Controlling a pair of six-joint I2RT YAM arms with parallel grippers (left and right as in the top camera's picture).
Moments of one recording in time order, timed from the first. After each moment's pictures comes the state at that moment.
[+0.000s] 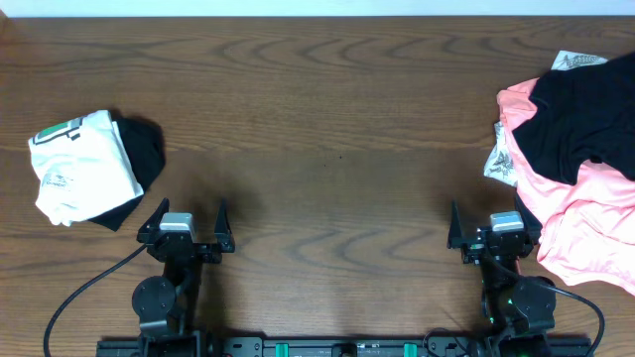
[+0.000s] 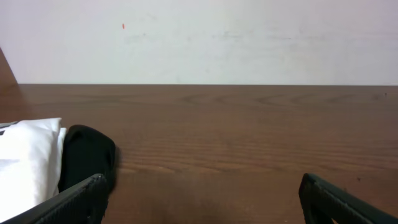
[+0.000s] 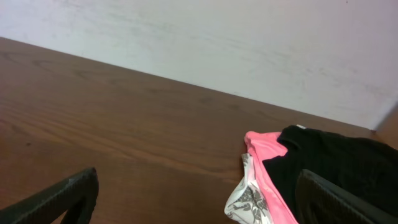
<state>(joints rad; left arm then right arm) 0.10 0.01 0.02 -0.10 0.15 -0.02 0.14 0.01 0.01 -0.06 0.08 -0.17</state>
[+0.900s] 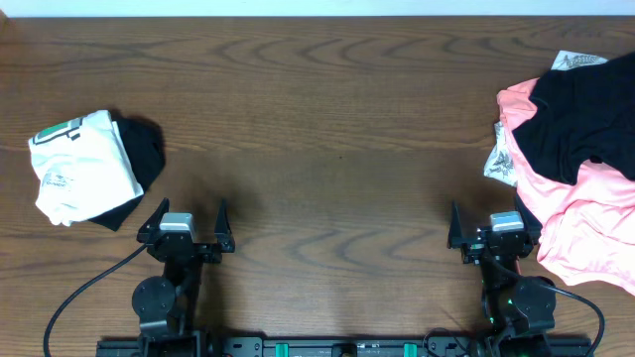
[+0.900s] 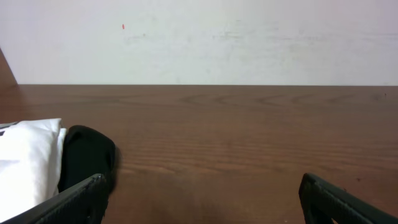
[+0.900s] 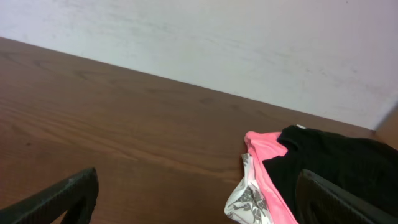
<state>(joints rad) 0.10 0.01 0.02 -0.10 0.15 -0.02 0.14 0.01 0.01 -0.06 0.08 -0.17</state>
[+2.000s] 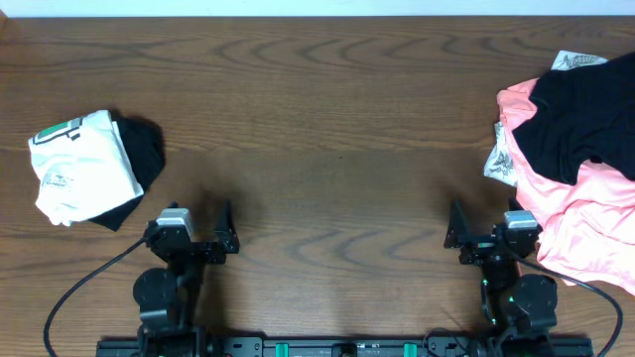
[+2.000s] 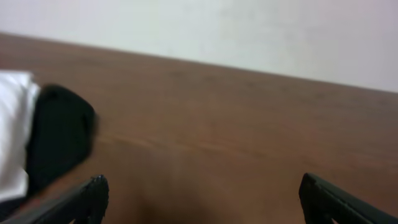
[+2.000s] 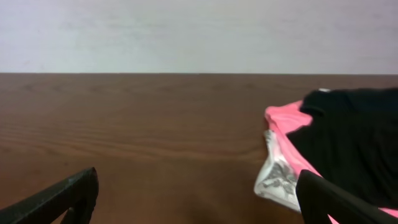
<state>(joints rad) 0.10 0.11 0.05 -0.14 0.19 -0.16 0.14 0.03 0.06 -0.16 0.08 0.08</state>
